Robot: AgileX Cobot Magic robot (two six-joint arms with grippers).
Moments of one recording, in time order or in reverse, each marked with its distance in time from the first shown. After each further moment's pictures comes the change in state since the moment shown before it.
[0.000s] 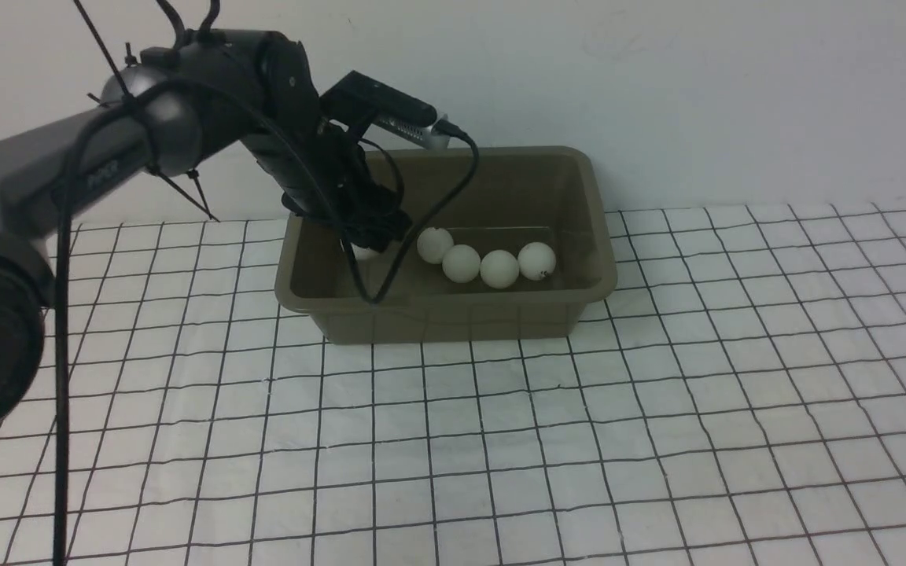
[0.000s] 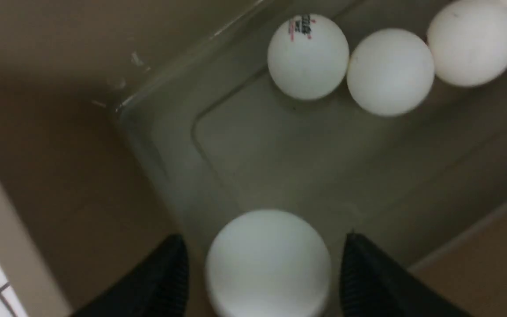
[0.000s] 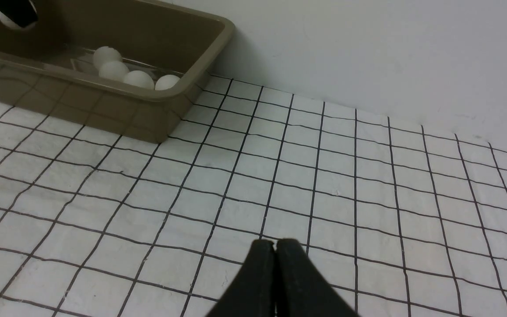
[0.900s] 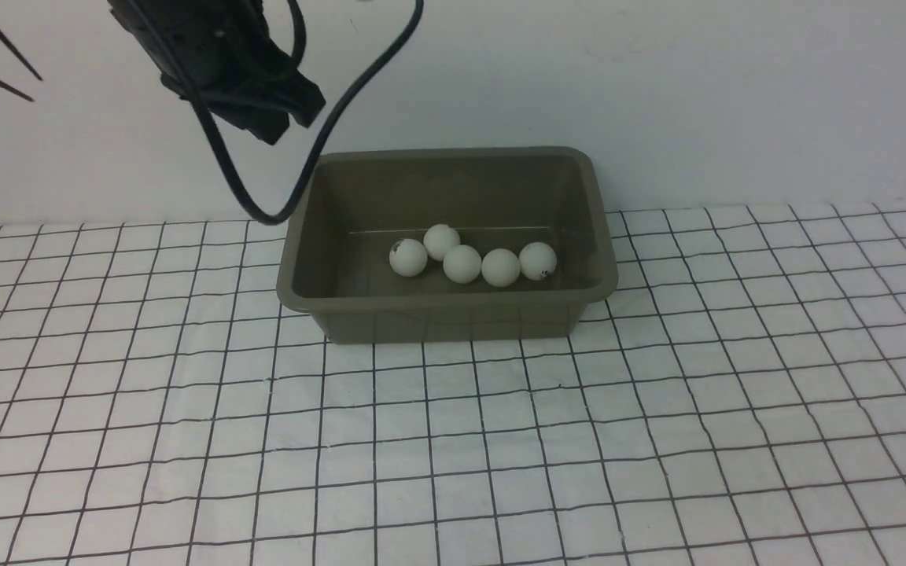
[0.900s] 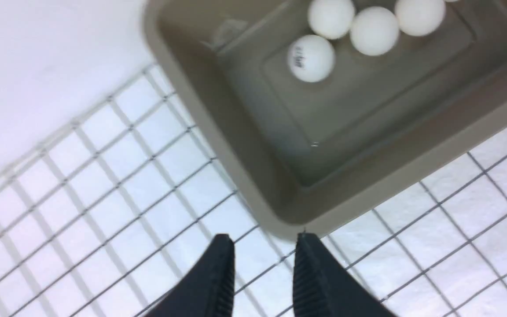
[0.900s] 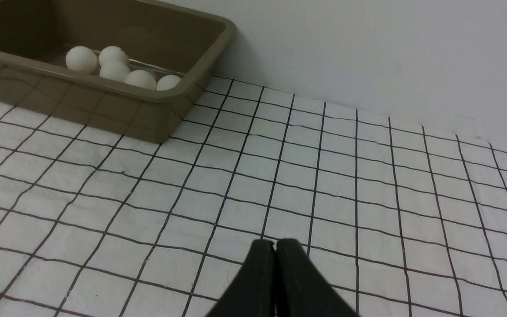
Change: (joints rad) right arm 0.000 0.000 0.000 0.000 0.000 0.000; left arm 0.000 -0.335 -0.089 0.138 0.408 -0.055
